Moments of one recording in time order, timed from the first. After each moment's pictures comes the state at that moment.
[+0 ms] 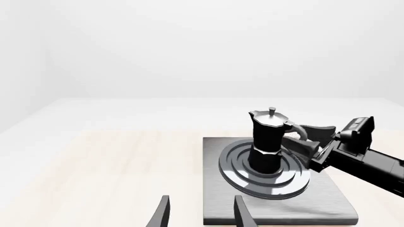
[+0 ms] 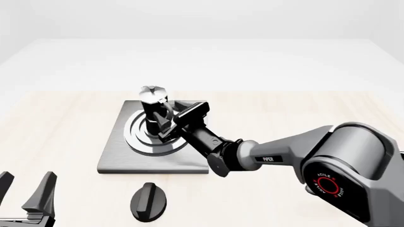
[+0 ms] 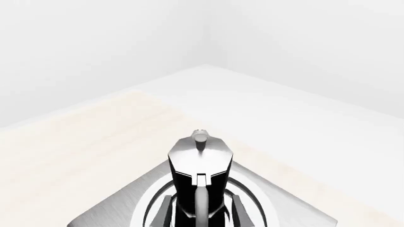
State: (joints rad) left arm 0.00 0.00 0.00 0.00 0.00; right arm 0.74 2.15 -1.20 -0.86 -0.01
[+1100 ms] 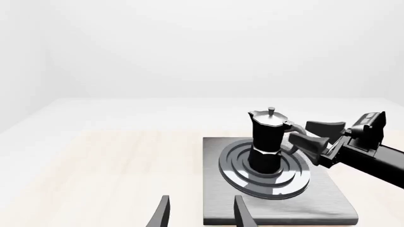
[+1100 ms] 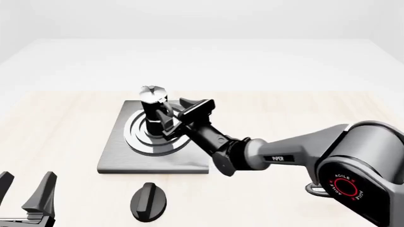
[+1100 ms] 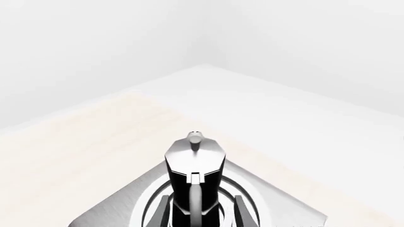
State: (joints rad) left arm 0.00 0.00 0.00 0.00 0.00; right arm 0.73 2.08 -1.15 -0.85 0.00
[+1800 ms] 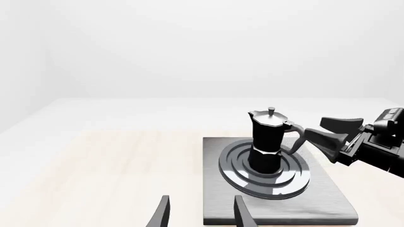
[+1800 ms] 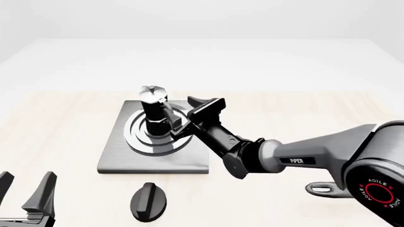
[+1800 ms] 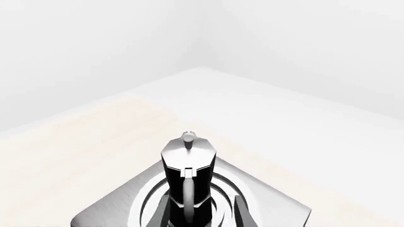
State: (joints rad) left arm 0.00 0.00 0.00 0.00 0.00; right arm 0.72 1.98 -1.04 -0.86 -0.01
